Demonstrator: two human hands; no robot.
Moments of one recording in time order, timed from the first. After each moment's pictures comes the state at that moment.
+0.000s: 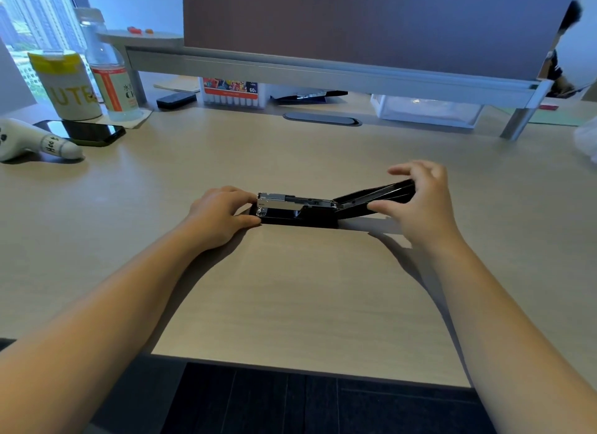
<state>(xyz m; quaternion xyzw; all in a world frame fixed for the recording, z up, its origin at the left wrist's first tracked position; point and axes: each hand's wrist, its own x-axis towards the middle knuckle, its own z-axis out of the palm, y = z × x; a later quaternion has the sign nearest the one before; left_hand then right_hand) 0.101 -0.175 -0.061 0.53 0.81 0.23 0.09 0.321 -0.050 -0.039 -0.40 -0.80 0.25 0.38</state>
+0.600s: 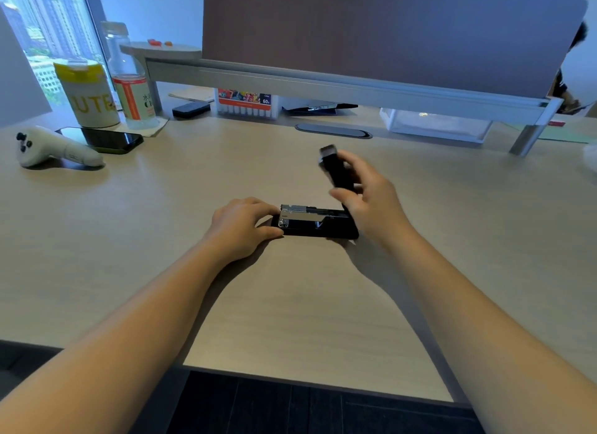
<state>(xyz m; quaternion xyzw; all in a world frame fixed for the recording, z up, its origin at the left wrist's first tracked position) 0.102 -0.171 -0.065 0.52 0.82 0.23 0.08 0.257 -0.073 -0.026 -0.25 -0.85 0.30 0.36</state>
